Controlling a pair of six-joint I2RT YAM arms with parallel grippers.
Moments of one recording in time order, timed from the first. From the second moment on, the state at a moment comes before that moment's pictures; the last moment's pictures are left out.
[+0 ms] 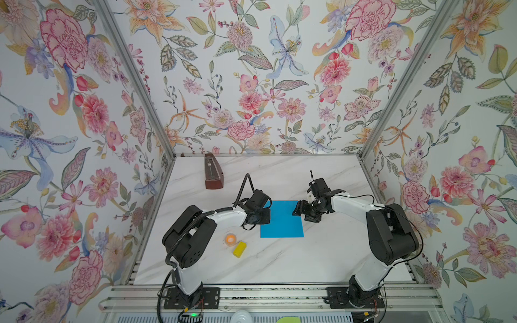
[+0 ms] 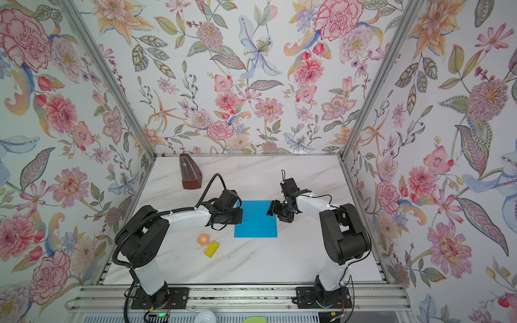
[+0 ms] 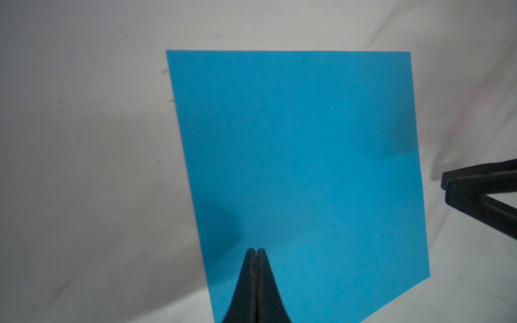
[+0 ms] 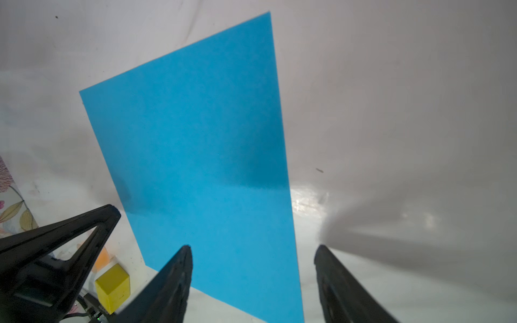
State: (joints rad) left arm -0.71 1.81 1.03 -0.23 0.06 -0.61; right arm 0.36 1.75 1.04 -0.55 -0.35 0.56
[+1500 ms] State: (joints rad) left arm -0.71 1.84 1.01 -0.18 0.06 -0.72; right arm 0.40 1.71 0.61 0.33 -0.80 1.02
